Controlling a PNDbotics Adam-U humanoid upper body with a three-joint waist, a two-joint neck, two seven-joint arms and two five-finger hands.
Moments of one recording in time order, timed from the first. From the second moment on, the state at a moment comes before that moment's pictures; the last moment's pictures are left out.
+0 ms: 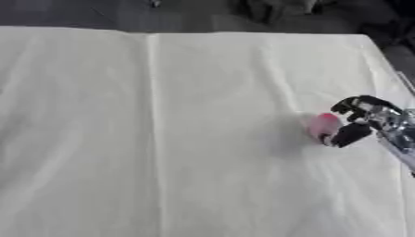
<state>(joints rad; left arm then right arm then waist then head) -0.69 0.58 -0.24 -1.98 0.43 0.20 0.17 -0.11 -1.02 -0.09 -1.74 0.16 0.71 0.21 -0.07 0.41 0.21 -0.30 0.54</state>
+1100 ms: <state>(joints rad) -0.66 0.58 -0.24 -1.98 0.43 0.21 0.17 -0.10 -0.99 -0.08 -1.96 0.19 0.68 -0.04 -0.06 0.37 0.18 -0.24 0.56</state>
